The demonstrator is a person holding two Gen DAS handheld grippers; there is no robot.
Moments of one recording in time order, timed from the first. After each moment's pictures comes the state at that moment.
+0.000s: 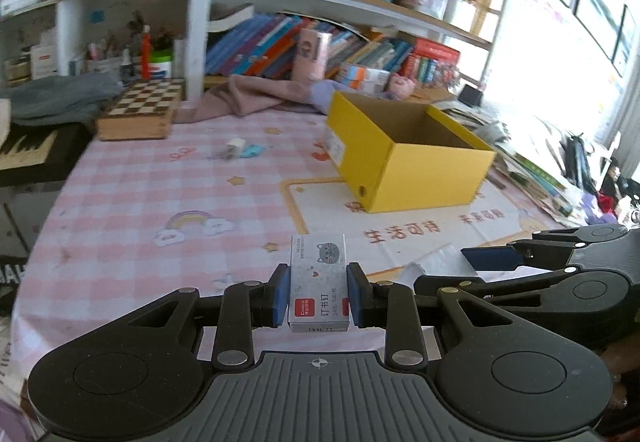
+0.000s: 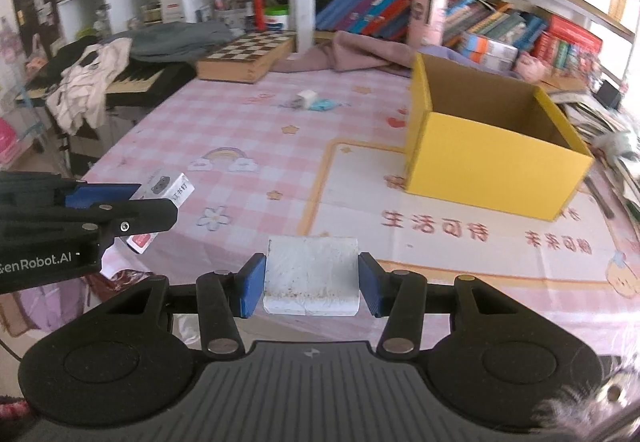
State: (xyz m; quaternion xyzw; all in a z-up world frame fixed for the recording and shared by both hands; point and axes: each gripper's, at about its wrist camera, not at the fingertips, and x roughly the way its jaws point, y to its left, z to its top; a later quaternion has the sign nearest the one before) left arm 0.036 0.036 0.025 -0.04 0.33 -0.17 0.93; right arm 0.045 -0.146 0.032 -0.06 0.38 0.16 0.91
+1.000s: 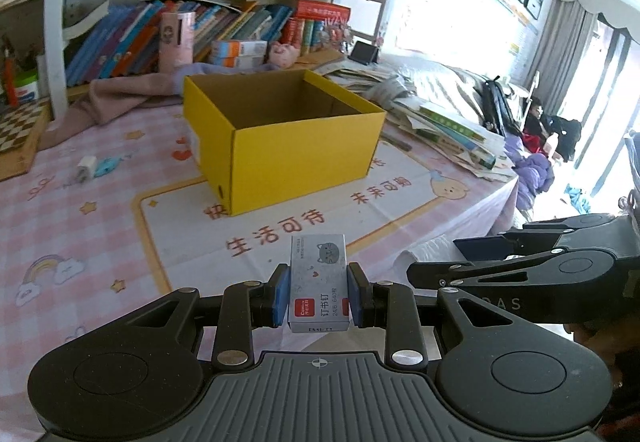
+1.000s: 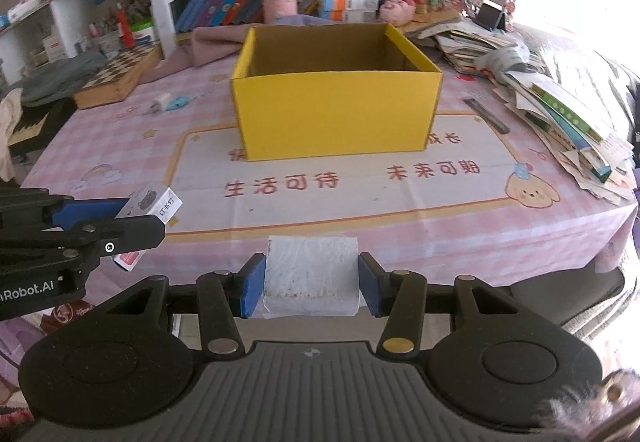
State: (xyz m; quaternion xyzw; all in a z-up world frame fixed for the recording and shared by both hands) left arm 0.073 -0.077 0.014 0.01 0.35 -0.30 0.89; right arm 0.044 -0.261 0.024 0.01 0.40 0.02 0.92
